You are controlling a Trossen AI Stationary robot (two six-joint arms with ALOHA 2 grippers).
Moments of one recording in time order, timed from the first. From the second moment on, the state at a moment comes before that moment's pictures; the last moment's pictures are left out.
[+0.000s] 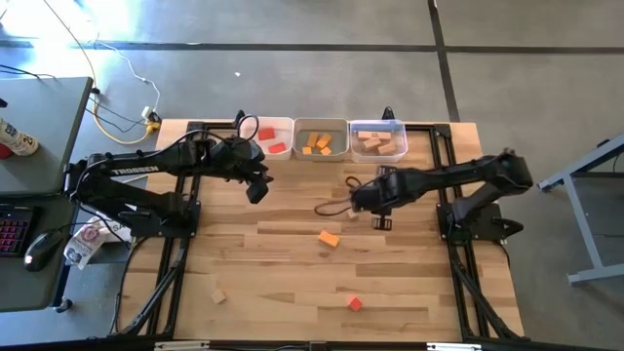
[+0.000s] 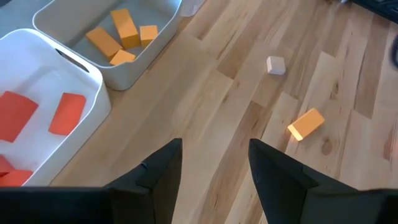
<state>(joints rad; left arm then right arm) 0.32 1.12 0.99 -0.69 -0.10 -0.30 0.08 1.56 1.24 -1.20 0.33 0.17</state>
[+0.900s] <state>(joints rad) 0.32 1.12 0.99 -0.70 -0.10 -0.33 -0.02 1.71 1.14 -0.84 0.08 -0.41</state>
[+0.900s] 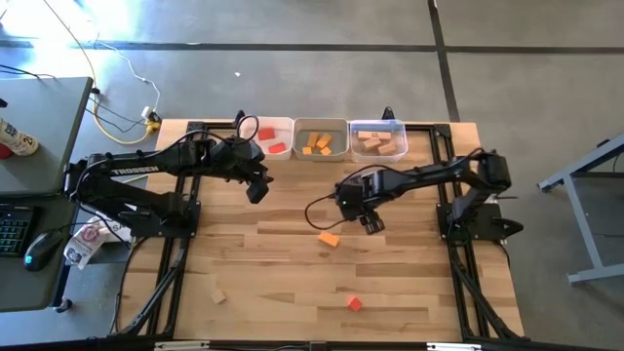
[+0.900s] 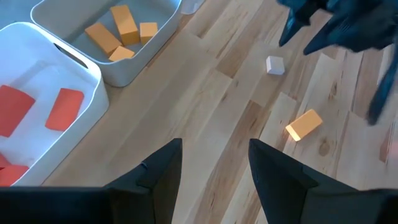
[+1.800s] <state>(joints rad) 0.32 1.12 0.99 -0.71 -0.10 -0.33 -0.04 1.89 1.15 -0.73 0.03 -0.42</state>
